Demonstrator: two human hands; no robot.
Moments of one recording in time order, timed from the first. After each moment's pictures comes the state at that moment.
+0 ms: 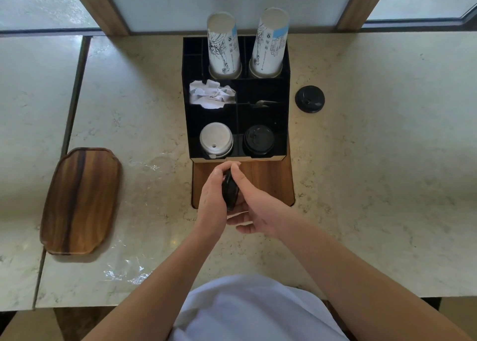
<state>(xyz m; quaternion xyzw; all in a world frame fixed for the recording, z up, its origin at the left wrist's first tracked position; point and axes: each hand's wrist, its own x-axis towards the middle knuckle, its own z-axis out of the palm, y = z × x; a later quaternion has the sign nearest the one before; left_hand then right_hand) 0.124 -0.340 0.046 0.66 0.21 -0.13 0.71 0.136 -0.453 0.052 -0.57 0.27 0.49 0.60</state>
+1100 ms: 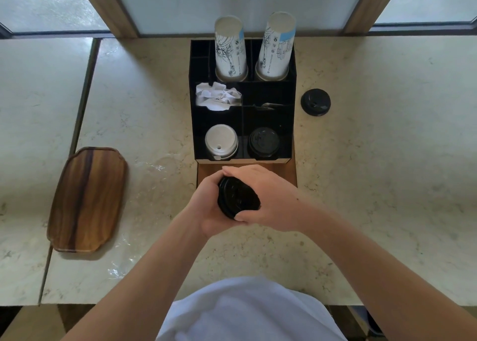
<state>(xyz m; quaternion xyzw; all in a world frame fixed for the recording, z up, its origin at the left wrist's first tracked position) 0.146 -0.317 0.066 0.35 0.34 -0.40 0.78 0.150 -0.489 0.090 -0.87 -0.24 0.25 0.35</state>
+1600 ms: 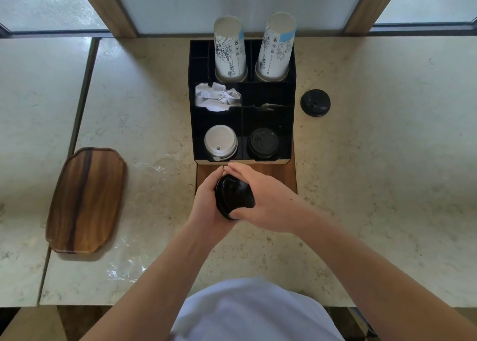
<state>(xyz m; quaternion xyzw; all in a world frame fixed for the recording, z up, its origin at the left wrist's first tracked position) 0.134 -0.327 0.063 0.32 0.34 -0.28 0.84 0.149 -0.482 0.077 -0.86 -0.18 0.25 0.40</state>
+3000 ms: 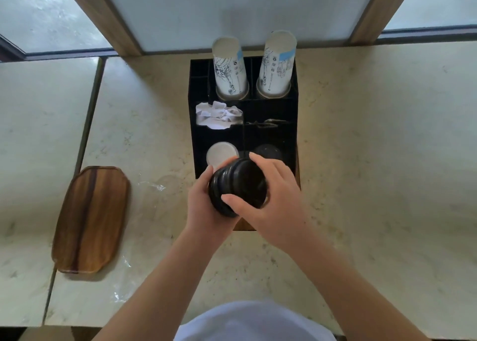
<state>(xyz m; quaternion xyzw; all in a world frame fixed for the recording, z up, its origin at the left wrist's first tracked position) 0.172 -0.334 0.084 0.25 0.31 -0.23 0.89 0.157 -0.476 0.094 -0.90 -0.02 0.02 0.44</state>
